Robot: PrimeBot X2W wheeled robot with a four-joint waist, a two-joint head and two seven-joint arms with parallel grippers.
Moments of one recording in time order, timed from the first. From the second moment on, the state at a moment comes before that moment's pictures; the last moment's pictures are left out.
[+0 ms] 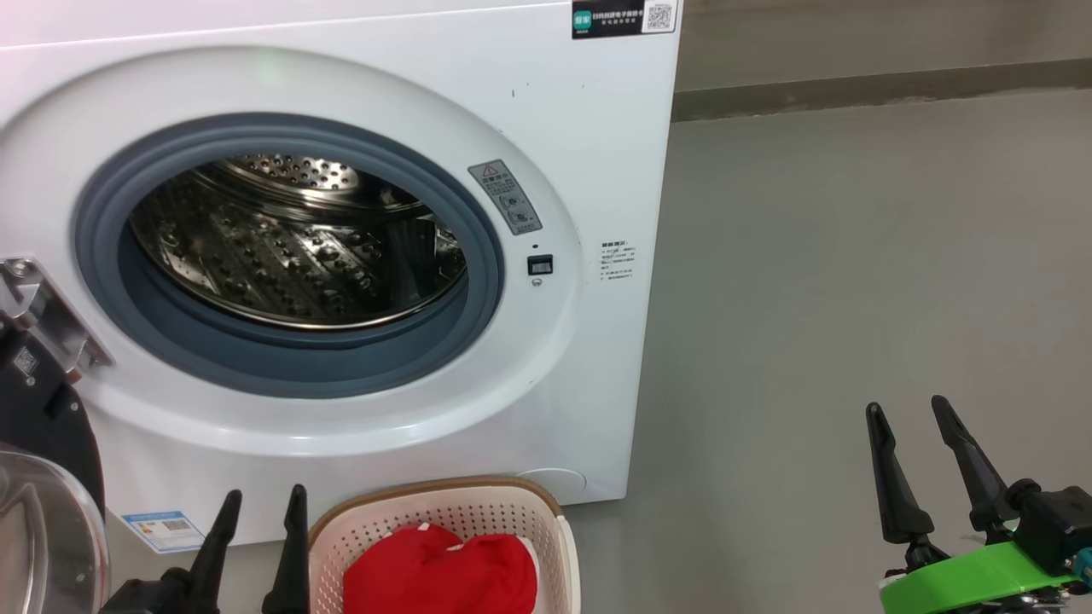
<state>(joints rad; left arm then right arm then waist) -0.01 0.07 0.04 0.27 -0.31 -0.13 -0.25 0.04 -0.08 -0.06 0.12 0.31 0.12 -0.26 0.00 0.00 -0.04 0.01</state>
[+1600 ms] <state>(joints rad) 0.02 0.06 0.04 0.21 -0.29 -0.12 -0.25 0.06 -0.08 -0.07 0.13 0.31 0.12 -0.26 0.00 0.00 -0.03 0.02</state>
